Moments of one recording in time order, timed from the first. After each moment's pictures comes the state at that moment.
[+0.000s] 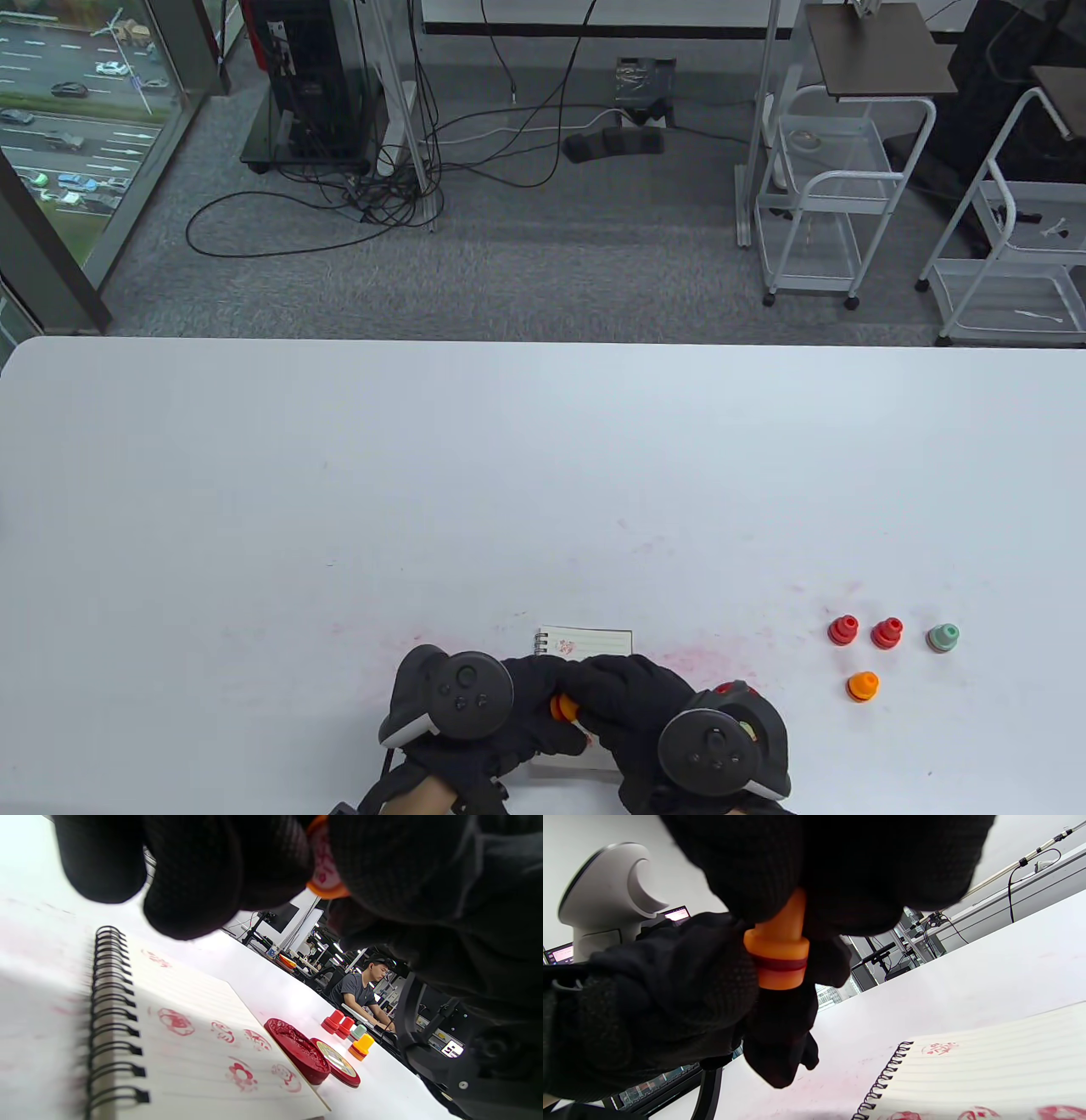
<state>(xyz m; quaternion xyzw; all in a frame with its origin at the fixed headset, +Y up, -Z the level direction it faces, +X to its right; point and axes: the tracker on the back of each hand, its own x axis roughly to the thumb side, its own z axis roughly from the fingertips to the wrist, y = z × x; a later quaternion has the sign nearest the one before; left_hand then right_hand) -0.100 -0.709 -0.218 -0.07 -0.33 0.31 0.89 0.098 -0.686 -0.184 0.28 -0.10 0.90 0.33</state>
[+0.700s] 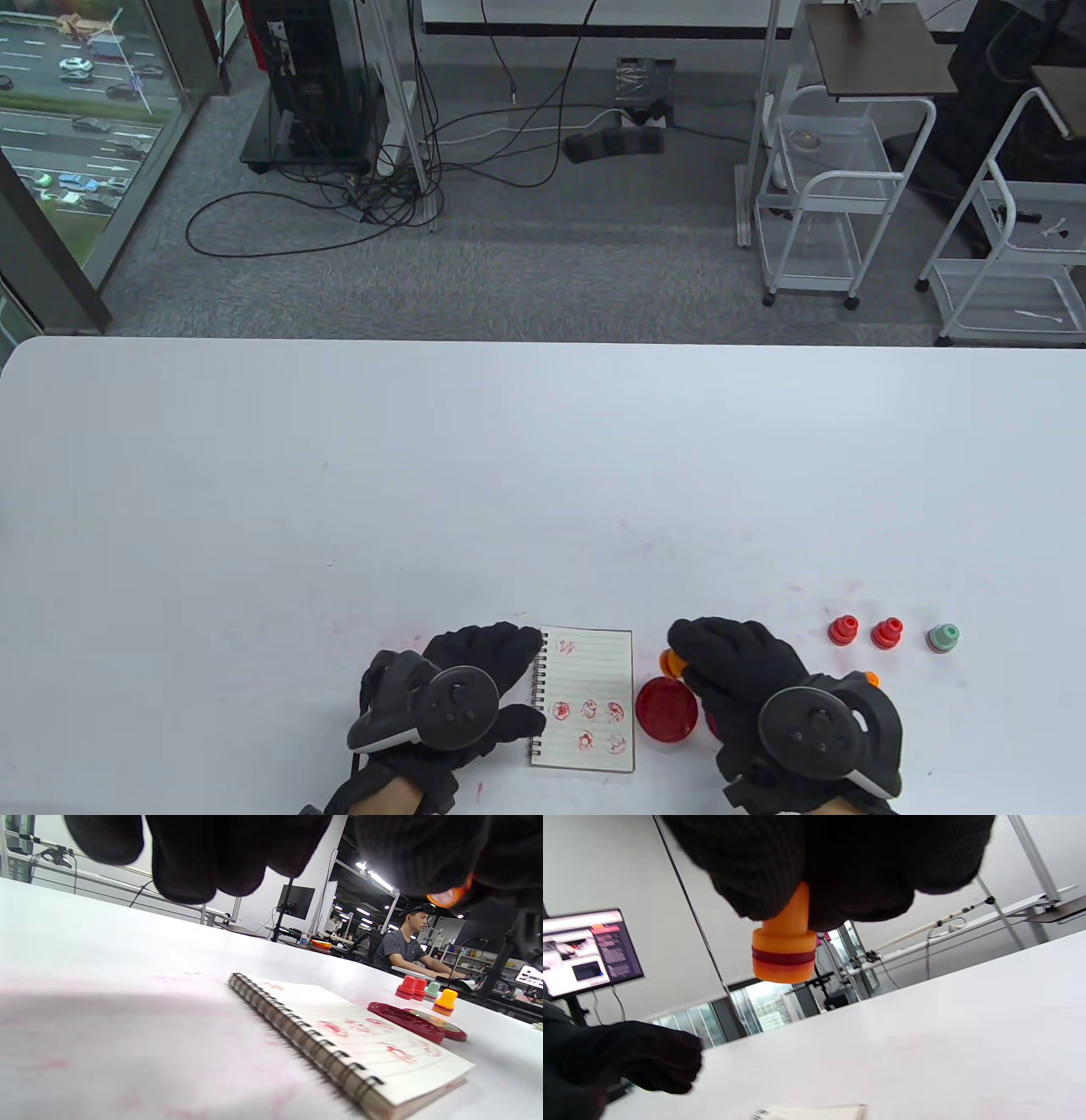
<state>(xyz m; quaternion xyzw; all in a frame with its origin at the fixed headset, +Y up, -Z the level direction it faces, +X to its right) -0.132 -0.701 -0.218 -0.03 -0.31 0.13 0.94 0.191 -0.653 -0.189 0.19 -0.11 0.95 0.23</state>
